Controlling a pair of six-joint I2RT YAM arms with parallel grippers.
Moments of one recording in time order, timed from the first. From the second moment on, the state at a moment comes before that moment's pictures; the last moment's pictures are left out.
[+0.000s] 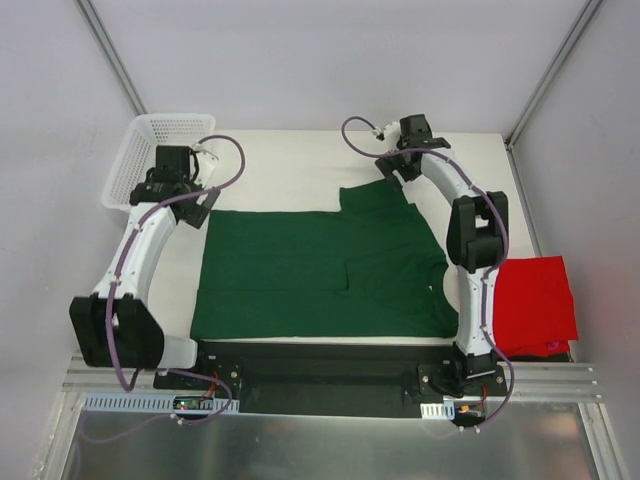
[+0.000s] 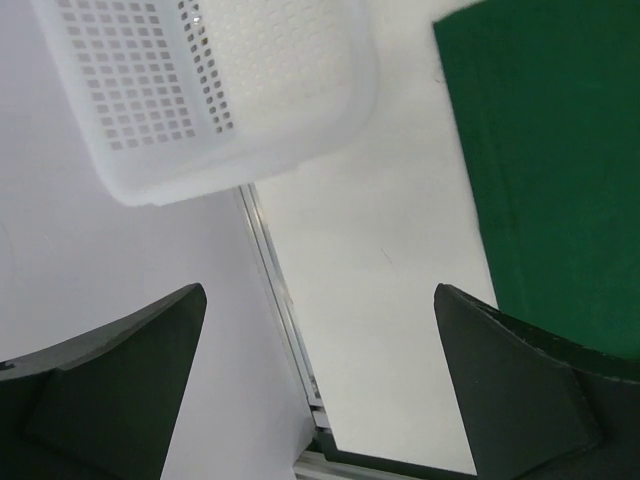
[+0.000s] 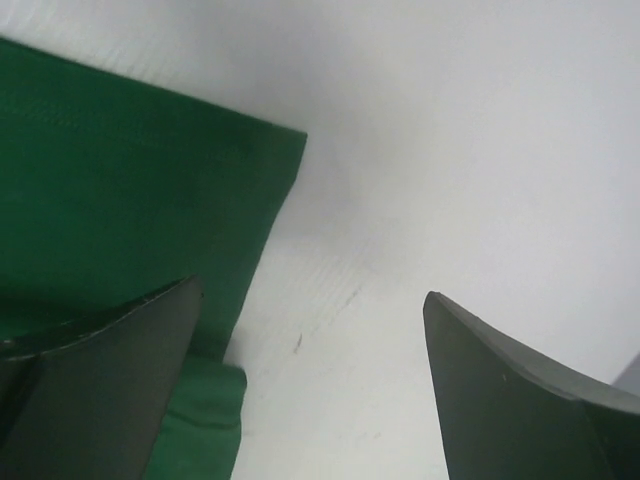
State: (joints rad) left arm -0.04 1.31 1.18 -0.73 -0.24 0.54; right arm 0.24 2.29 1.98 -0.64 0.09 -0.49
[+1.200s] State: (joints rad) left arm 0.02 2.26 1.98 -0.80 -0.18 0.56; right arm 0.24 1.35 1.39 -0.72 0.12 -0.46
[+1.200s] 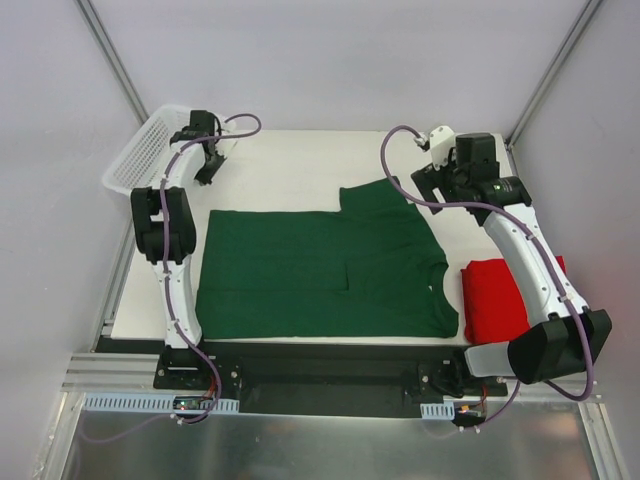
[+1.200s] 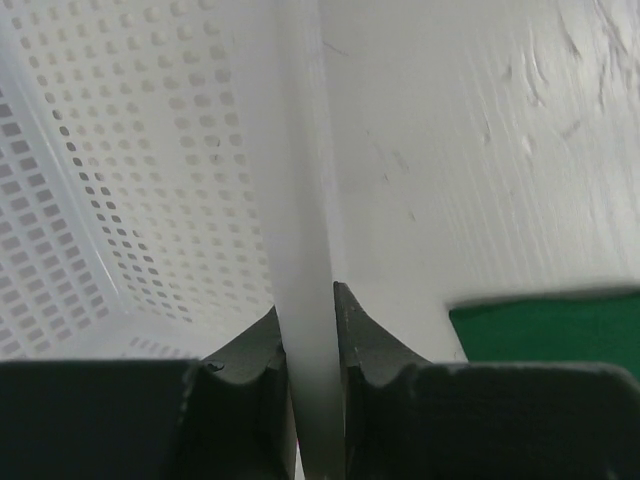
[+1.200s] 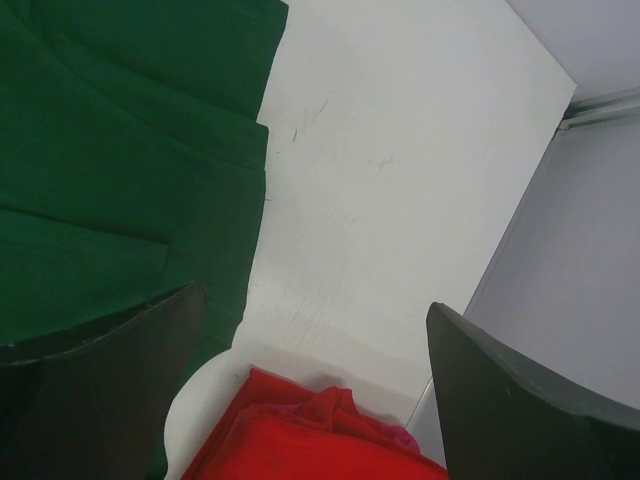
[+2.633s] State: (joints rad) left arm 0.03 2.10 1.70 -0.46 -0.57 1.62; right arm 0.25 1.36 1.35 -0.80 0.07 -0.44
